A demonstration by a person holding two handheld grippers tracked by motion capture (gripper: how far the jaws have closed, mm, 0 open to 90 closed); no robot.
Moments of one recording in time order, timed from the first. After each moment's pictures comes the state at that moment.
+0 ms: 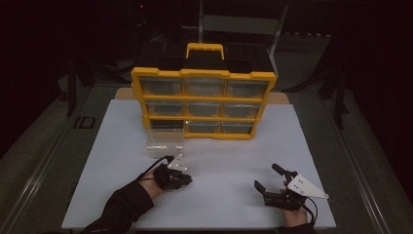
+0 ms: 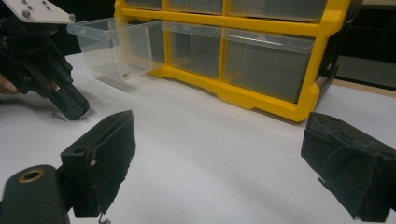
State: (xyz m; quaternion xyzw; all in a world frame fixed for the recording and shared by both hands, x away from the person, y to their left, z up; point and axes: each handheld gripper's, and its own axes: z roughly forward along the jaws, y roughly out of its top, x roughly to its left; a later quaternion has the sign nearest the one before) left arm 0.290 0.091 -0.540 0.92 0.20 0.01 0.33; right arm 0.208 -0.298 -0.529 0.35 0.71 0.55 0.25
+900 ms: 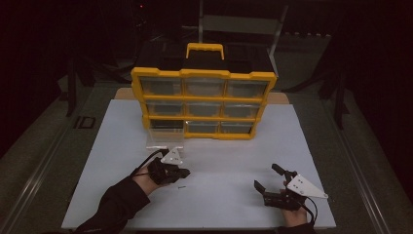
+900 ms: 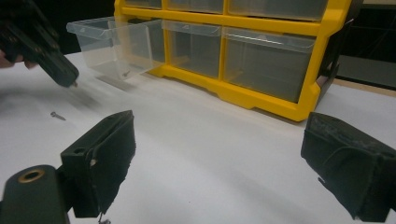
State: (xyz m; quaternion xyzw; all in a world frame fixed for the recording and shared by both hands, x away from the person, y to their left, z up) left arm 0.289 0.102 -0.498 0.91 0.20 0.03 0.36; right arm 0.208 -0.298 -0.529 0.35 0.71 0.55 0.25
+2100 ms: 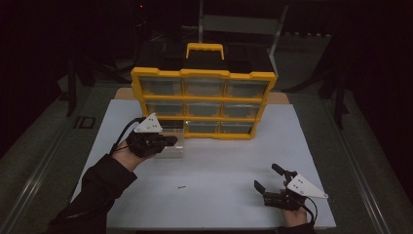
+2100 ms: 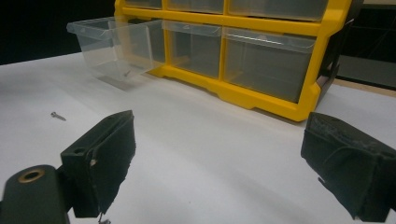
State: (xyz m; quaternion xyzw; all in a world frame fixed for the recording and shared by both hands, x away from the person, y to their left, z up) left arm 0.319 0.143 -0.409 0.87 0.24 0.11 0.42; right arm 0.208 -0.298 -0.529 0.35 0.71 0.55 0.25
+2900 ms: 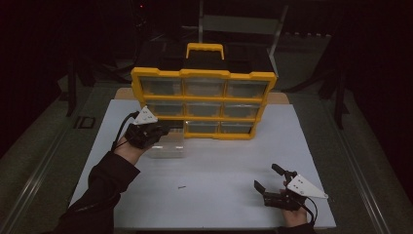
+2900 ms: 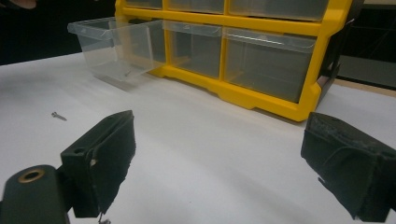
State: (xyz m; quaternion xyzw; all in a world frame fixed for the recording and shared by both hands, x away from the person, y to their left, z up) left arm 0.345 0.153 -0.434 0.83 0.33 0.15 0.42; right arm 0.208 -0.298 -0.529 0.35 0.71 0.55 0.25
